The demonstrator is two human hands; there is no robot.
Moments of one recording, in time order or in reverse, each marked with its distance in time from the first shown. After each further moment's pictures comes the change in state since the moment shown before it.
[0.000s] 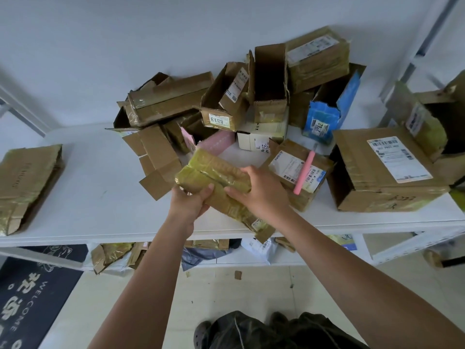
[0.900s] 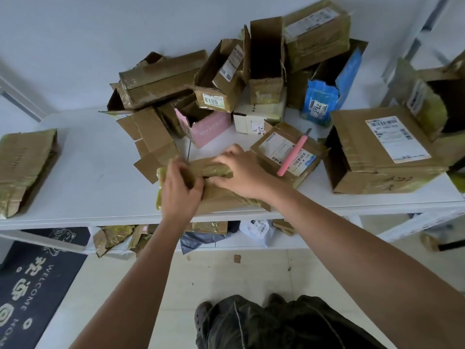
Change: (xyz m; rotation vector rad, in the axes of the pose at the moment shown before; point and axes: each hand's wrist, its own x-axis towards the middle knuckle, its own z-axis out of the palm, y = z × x) left_hand -0.017 -0.027 -0.012 0.801 0.208 0.588; right_hand 0.010 -0.007 0.001 0.028 -0.287 -0.218
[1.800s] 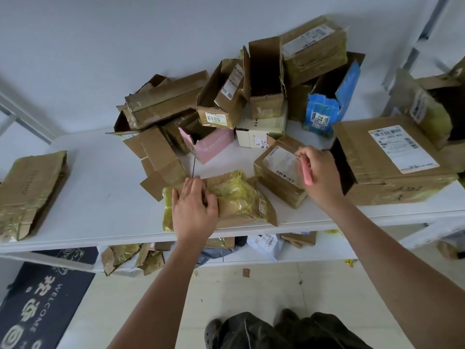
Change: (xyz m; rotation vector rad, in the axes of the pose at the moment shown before) left_hand -0.003 0.013 0.013 0.181 -0.012 0.163; right_hand -0.033 0.117 -0.034 -0.075 0.682 0.087
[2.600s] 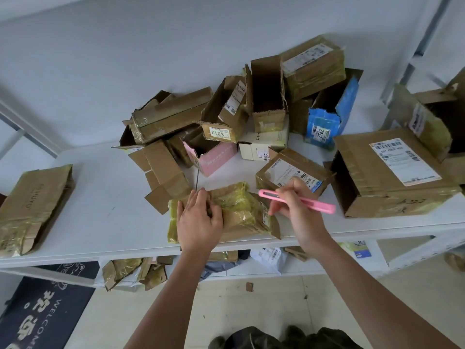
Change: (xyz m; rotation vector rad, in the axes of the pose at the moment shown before) left_hand 0.007 -0.002 0.001 -0.006 0.033 0.013; right_hand -0.046 -0.084 -0.001 1.075 -0.109 0.356
